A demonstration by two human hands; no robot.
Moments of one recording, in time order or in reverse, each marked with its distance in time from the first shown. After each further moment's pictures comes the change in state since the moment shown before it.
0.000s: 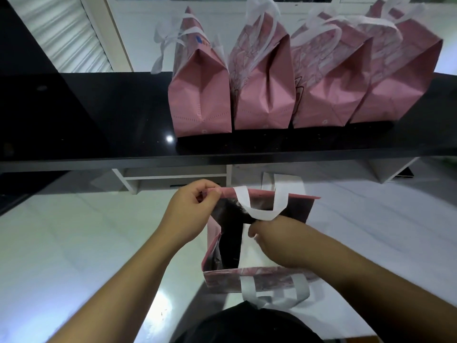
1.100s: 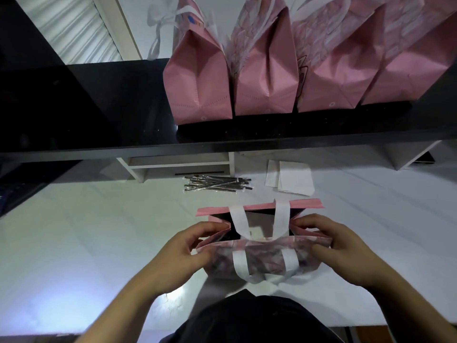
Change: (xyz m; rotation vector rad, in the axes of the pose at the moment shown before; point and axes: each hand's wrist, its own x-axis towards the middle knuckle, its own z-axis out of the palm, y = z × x) left_hand -0.088 -0.022 -0.007 -0.130 -0.432 -0.152; right_hand -0.069 0.101 0.051 0.881 0.259 -0.023
